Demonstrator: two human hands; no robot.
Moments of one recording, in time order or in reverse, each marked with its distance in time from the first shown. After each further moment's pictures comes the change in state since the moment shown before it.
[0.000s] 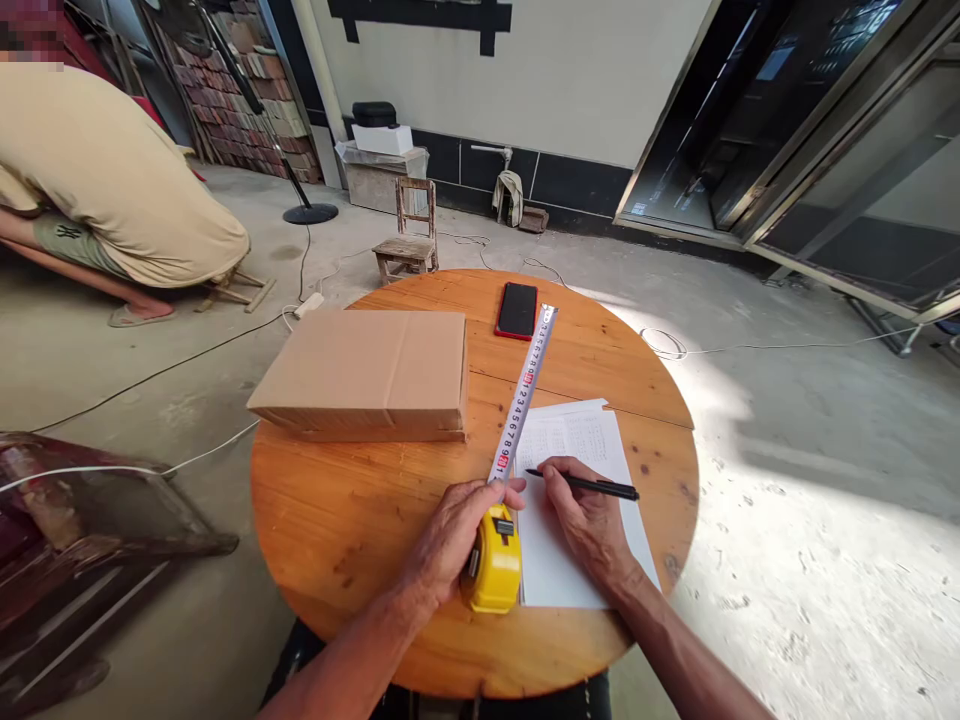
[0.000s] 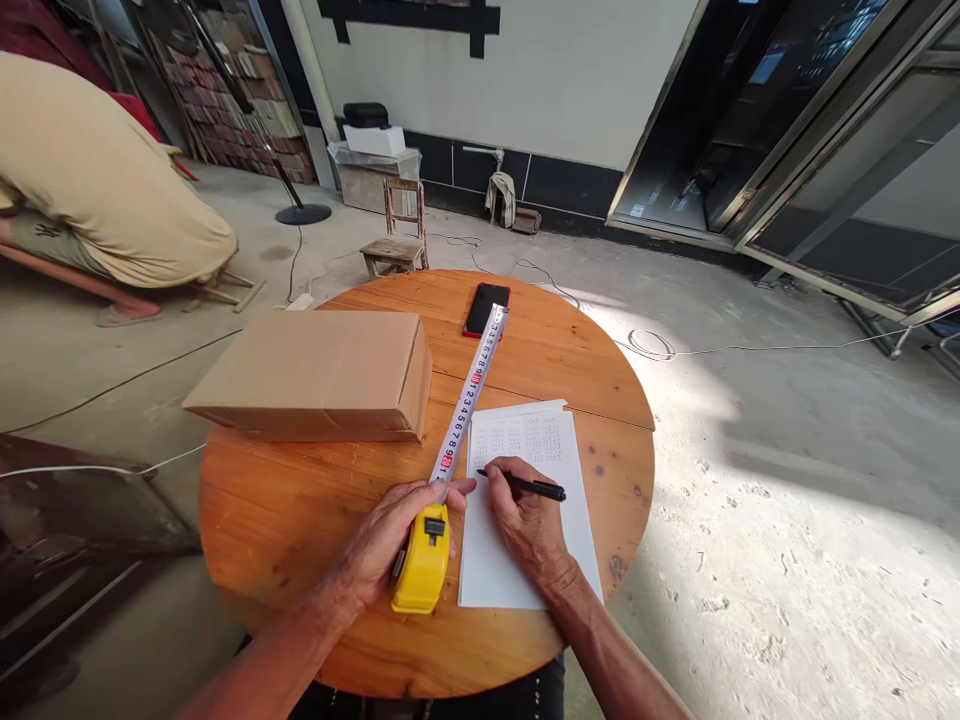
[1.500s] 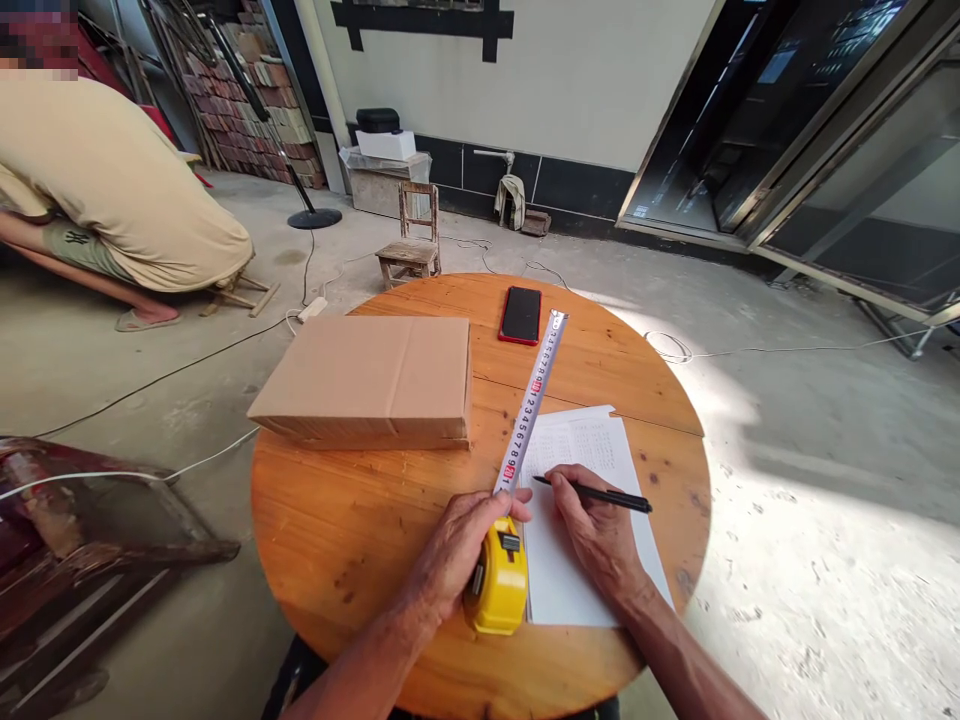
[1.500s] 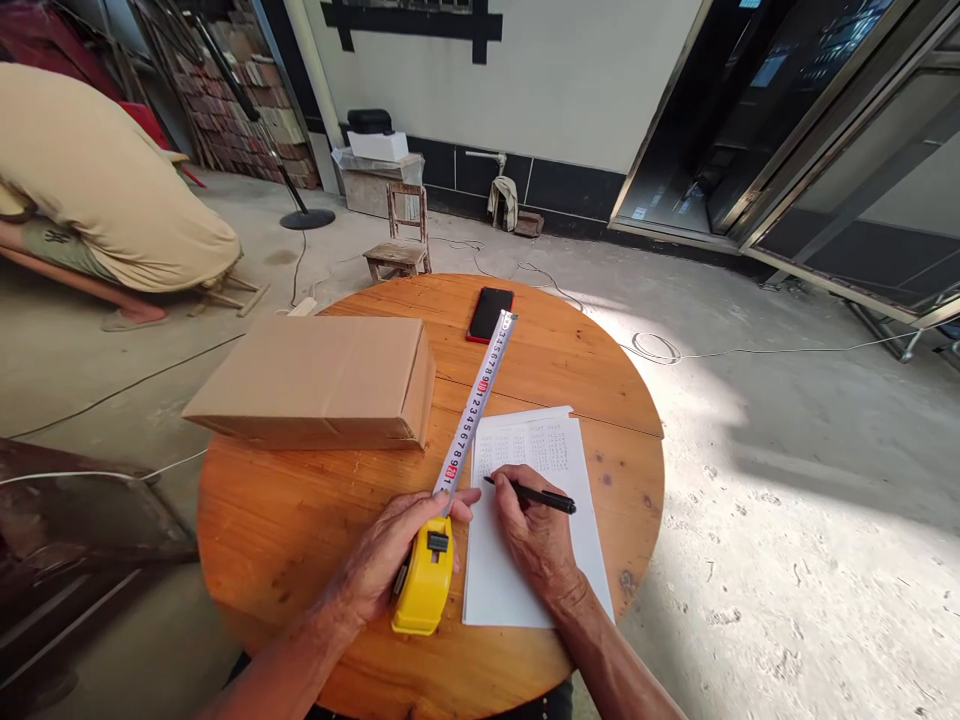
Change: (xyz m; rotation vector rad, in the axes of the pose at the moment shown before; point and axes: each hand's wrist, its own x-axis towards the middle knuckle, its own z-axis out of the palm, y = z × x) left_hand 0.001 0.001 0.000 -0.030 0.001 -0.018; right_hand 0.003 -0.002 -0.001 -0.113 0.034 -0.051
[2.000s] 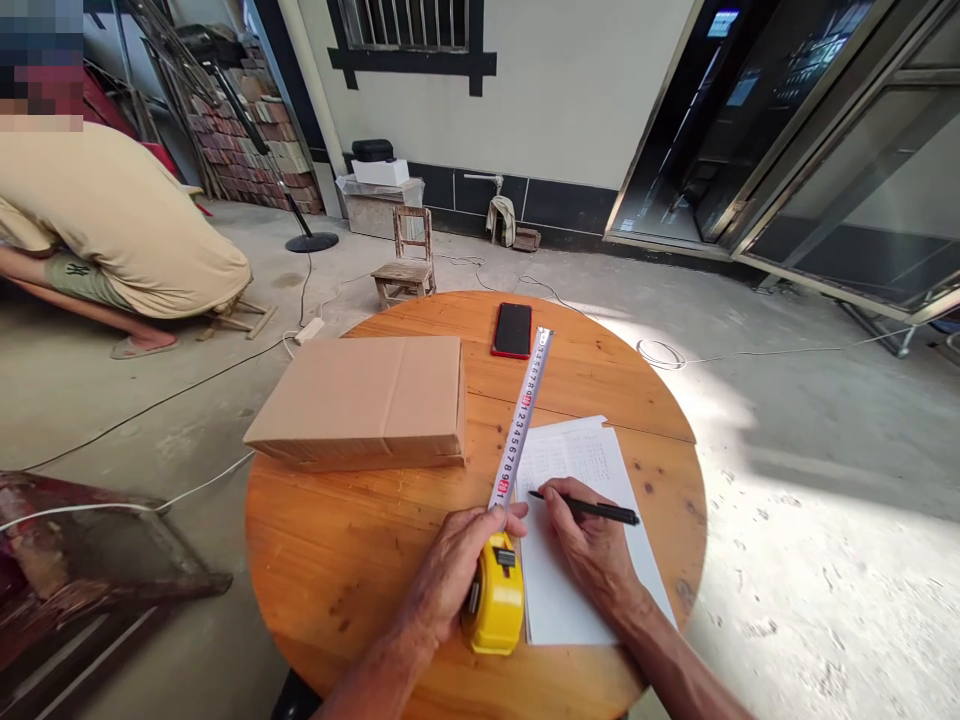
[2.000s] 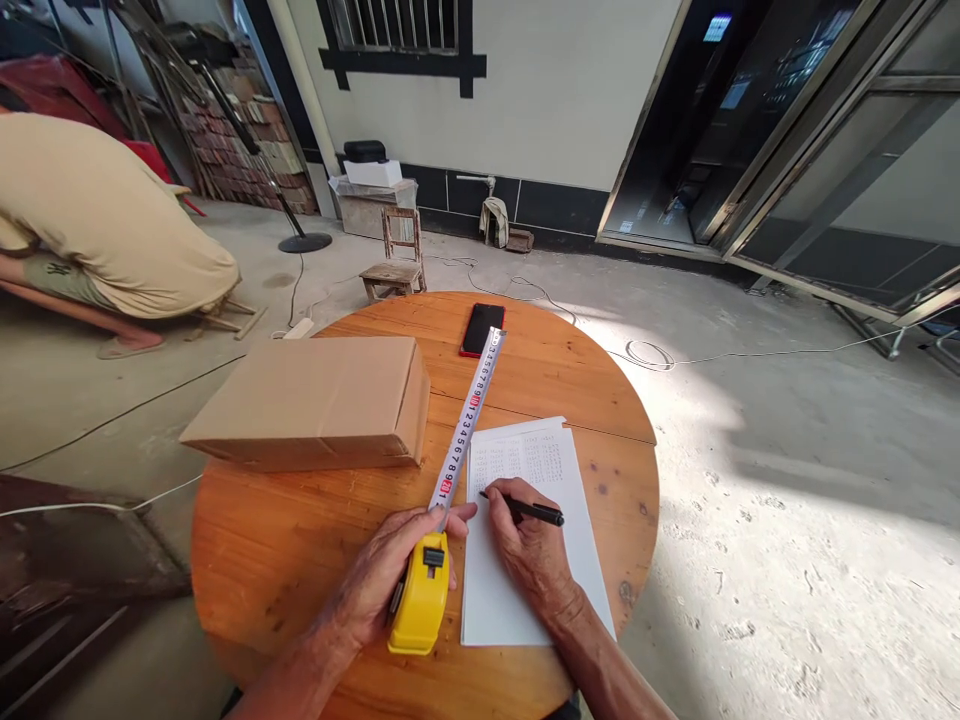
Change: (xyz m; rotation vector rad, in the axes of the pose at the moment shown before) left_hand 0.000 0.003 0.003 0.032 0.022 -0.013; right_hand 0.000 0.000 0.000 0.026 -0.003 -0.032
